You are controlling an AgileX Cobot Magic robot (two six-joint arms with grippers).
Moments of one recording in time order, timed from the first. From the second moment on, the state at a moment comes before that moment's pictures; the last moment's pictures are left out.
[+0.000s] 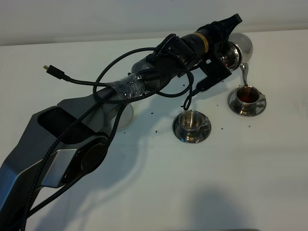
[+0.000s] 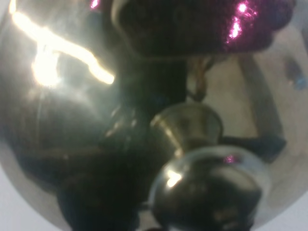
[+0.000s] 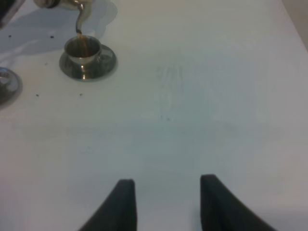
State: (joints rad) left arm -0.68 2.61 -2.28 0.40 0.10 1.80; right arm -0.03 -0.01 -0.49 0.03 1.07 -0.09
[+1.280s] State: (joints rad) left arm -0.68 2.61 -2.28 0.38 0.09 1.82; right arm -0.03 -0.01 -0.49 0.03 1.07 -0.09
